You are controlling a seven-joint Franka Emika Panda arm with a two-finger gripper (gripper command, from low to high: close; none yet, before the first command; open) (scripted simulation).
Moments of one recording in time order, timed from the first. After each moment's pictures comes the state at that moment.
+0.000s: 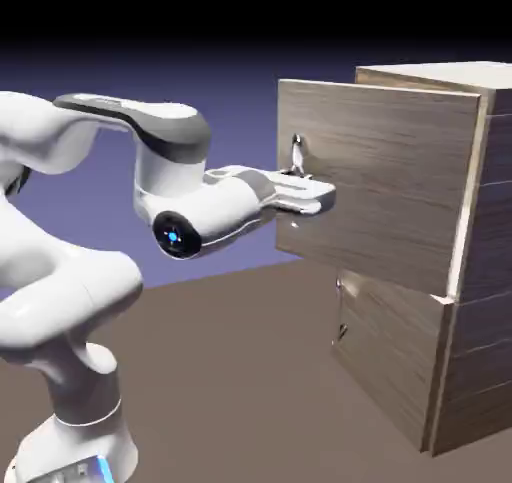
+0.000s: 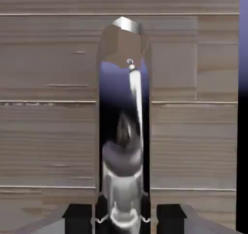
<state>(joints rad) -0.85 -1.13 0.38 -2.94 2.01 1.83 2.08</state>
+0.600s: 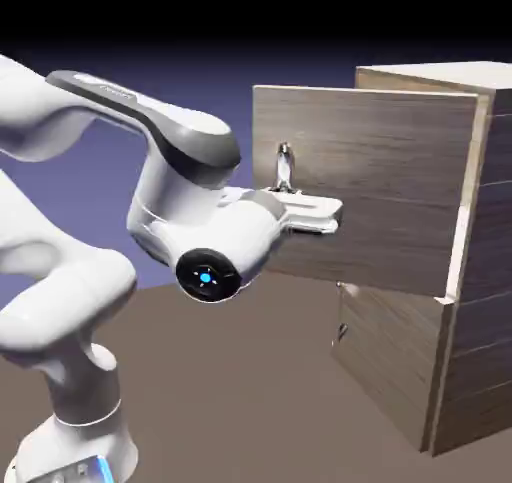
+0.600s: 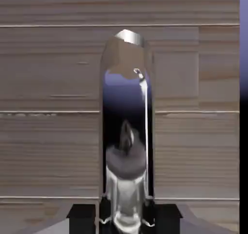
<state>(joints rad) -0.79 -0.70 -0.18 -2.72 1.34 1.37 1.89</state>
